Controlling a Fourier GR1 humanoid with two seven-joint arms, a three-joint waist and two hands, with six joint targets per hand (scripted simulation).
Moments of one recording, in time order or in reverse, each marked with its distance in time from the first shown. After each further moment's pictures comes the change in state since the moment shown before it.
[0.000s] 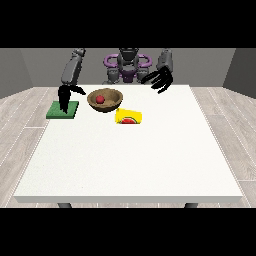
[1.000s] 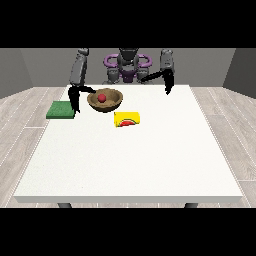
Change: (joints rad) left arm 0.034 0.009 0.081 0.069 0.247 -0.124 -0.134; right arm 0.063 0.112 0.077 0.026 0.038 -0.024 -0.087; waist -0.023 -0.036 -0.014
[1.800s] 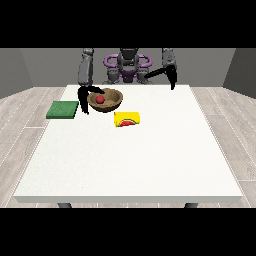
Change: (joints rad) left arm 0.048 0.007 -0.022 -0.007 0.013 -0.030 0.013; right arm -0.013 0.096 -0.001 -0.020 -0.026 -0.104 0.118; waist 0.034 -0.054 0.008
